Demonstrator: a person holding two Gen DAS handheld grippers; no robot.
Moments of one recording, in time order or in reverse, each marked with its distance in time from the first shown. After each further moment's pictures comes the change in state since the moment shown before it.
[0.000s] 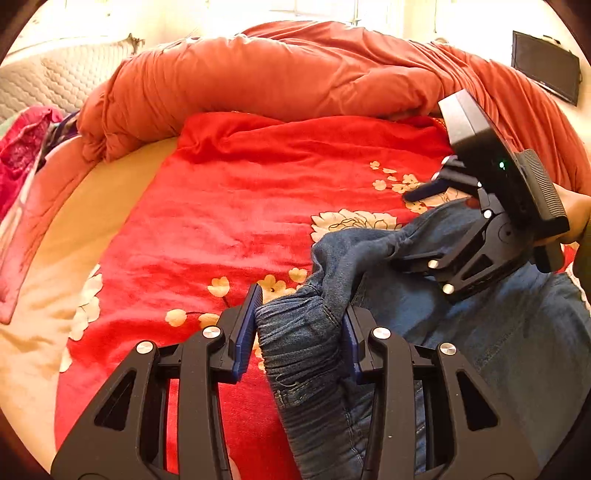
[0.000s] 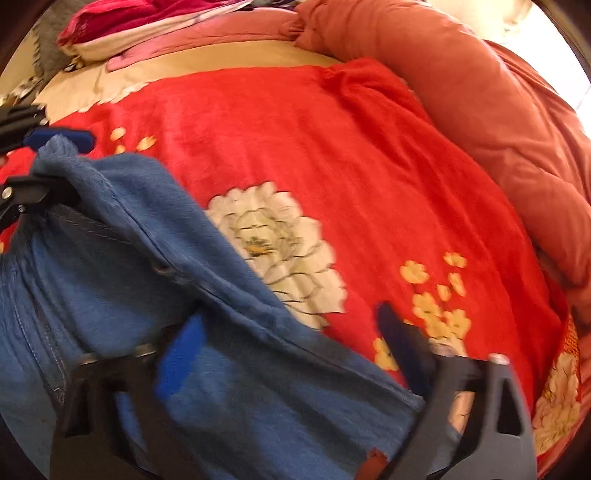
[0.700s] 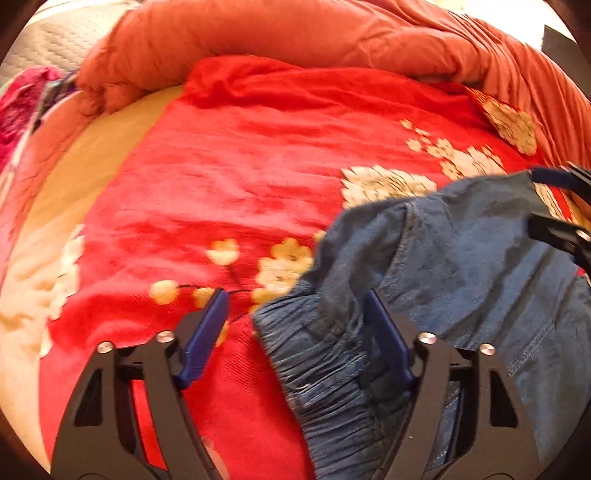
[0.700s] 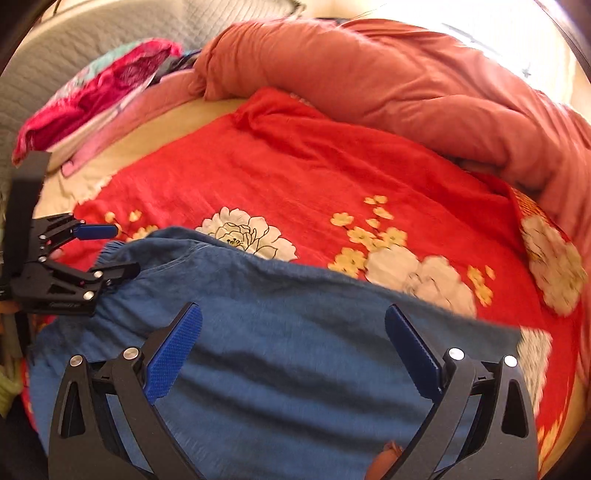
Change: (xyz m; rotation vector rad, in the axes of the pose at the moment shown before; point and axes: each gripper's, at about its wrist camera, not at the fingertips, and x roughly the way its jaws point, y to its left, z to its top) left arm 0.049 0.016 -0.005 -0.063 0.185 -0.014; right arm -0.072 -0.014 -0.048 0.426 -0.117 -0.085
